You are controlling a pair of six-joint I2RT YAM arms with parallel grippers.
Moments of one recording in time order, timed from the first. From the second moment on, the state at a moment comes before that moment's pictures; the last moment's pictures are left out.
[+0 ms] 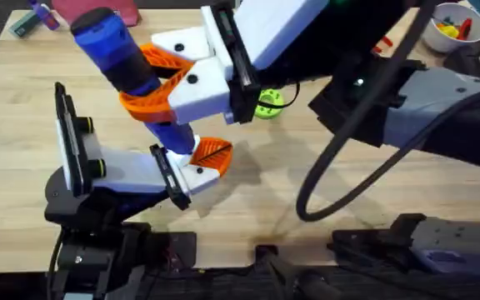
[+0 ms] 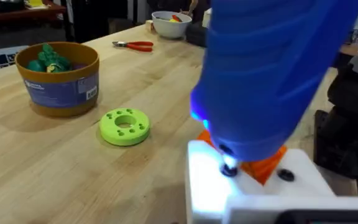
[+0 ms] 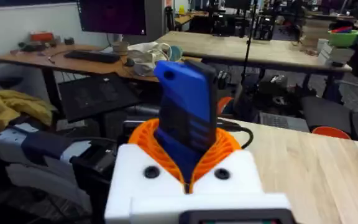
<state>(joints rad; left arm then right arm) -0.04 0.01 0.01 -0.10 1.04 -0.05 0.79 1.45 0.96 0.69 -1.03 0.10</state>
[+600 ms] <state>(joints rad) -0.04 0.01 0.01 -0.10 1.04 -0.05 0.78 1.45 0.96 0.75 -1.02 0.12</state>
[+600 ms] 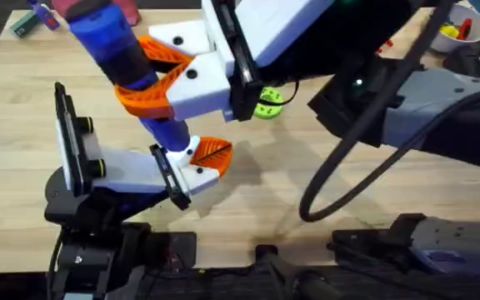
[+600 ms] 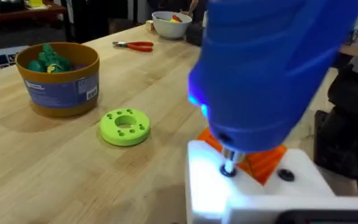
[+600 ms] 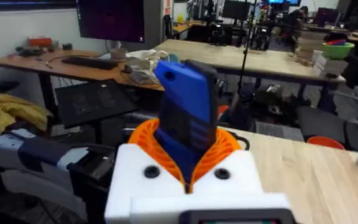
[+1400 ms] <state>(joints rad) -0.04 0.01 0.01 -0.10 1.04 -0.05 0.56 1.25 1.32 -0.54 -0.58 -0.22</state>
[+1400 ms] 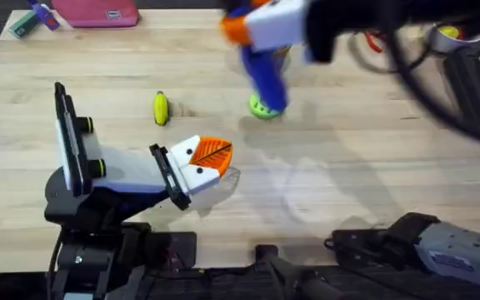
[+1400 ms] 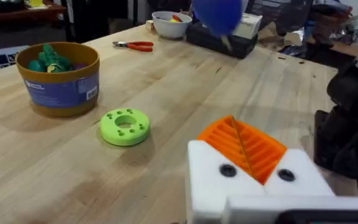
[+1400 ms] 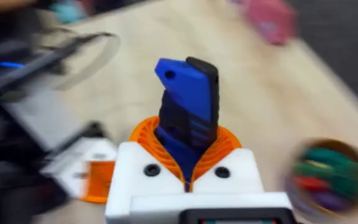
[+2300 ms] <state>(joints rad) -0.04 0.01 0.01 -0.10 1.04 -0.05 0.21 1.79 1.41 -1.06 0.09 -1.16</state>
